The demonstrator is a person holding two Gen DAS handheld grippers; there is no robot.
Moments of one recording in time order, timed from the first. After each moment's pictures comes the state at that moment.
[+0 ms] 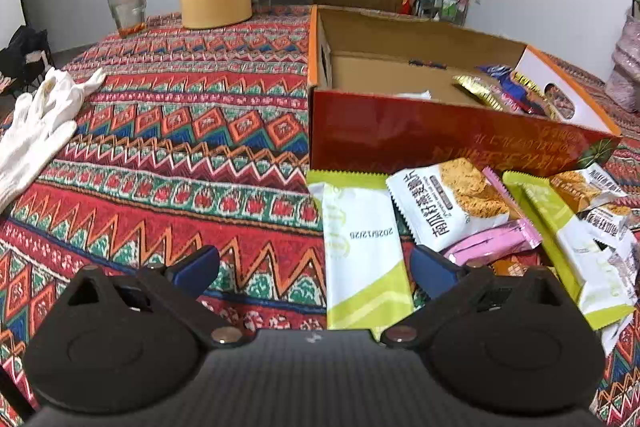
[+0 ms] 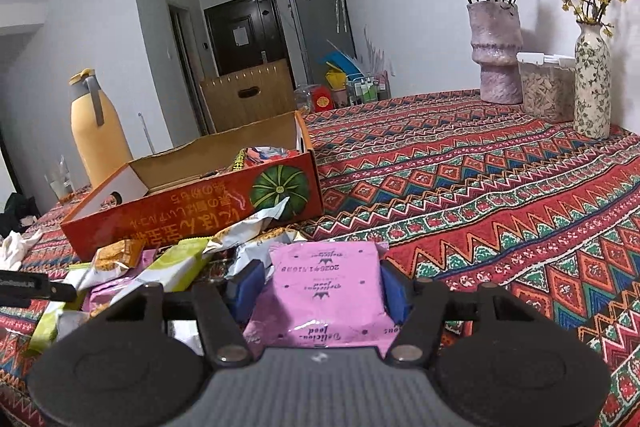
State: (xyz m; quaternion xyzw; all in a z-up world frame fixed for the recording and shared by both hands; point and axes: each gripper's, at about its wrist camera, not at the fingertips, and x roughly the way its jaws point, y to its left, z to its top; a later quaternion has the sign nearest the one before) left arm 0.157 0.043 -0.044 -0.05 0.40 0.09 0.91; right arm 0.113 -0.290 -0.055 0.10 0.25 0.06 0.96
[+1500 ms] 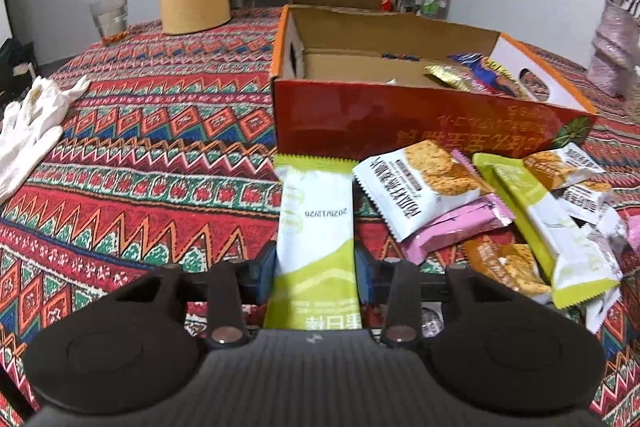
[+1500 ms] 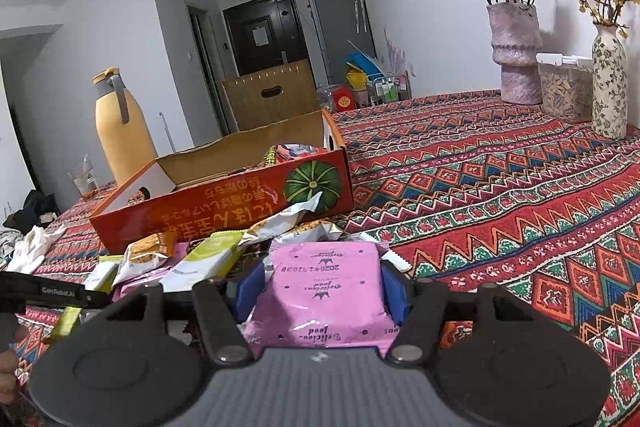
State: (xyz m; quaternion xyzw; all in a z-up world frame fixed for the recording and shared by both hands) left arm 0.145 0.025 -0.045 -0.04 0.38 0.06 0.92; right arm 0.101 -0.276 -0.052 0.10 0.24 0.09 0.96
